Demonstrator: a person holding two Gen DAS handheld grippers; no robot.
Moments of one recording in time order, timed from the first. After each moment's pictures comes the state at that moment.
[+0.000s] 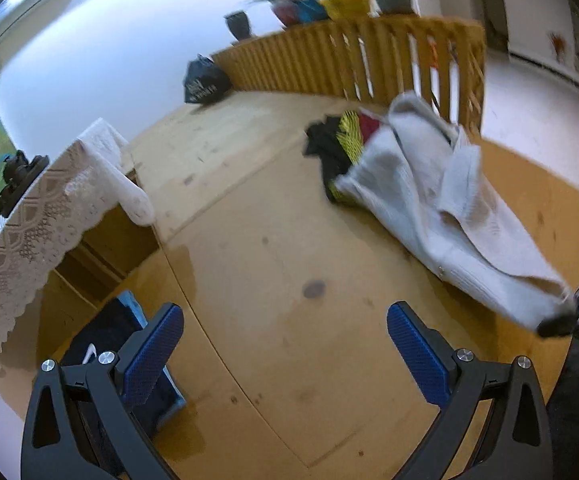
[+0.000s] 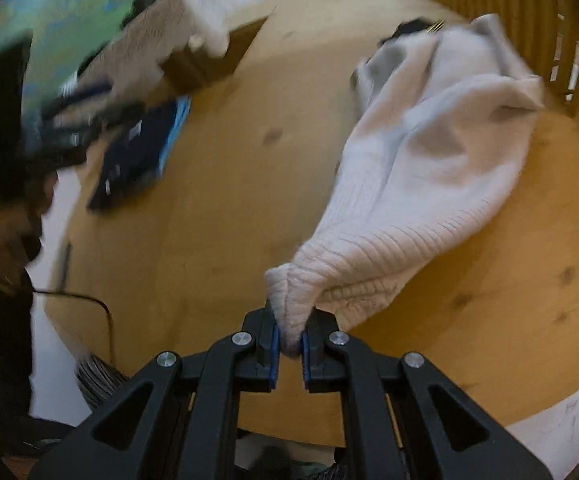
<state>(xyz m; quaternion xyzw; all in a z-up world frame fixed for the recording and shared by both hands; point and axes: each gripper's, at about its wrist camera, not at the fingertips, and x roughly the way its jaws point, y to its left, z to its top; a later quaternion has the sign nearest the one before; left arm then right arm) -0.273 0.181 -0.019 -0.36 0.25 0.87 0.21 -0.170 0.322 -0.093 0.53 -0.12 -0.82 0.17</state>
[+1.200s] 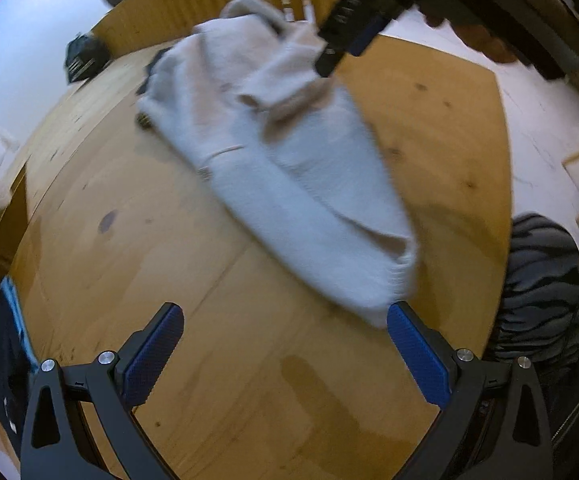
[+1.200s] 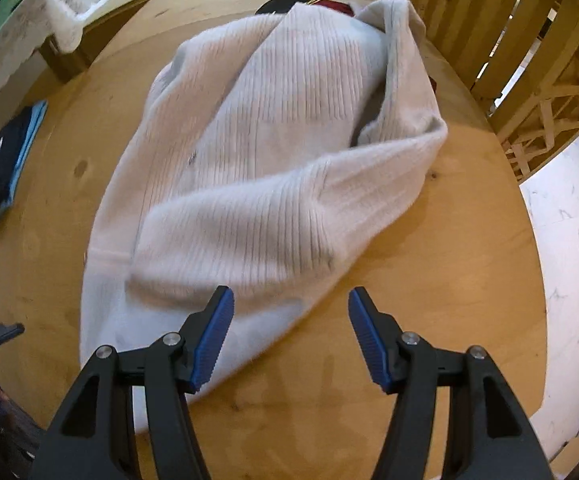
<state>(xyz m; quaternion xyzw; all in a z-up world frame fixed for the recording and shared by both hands) -0.163 0.290 -0.134 -0.43 0.31 0.78 0.33 -0.289 0.461 -0.111 0.59 -0.03 -0.81 0.00</state>
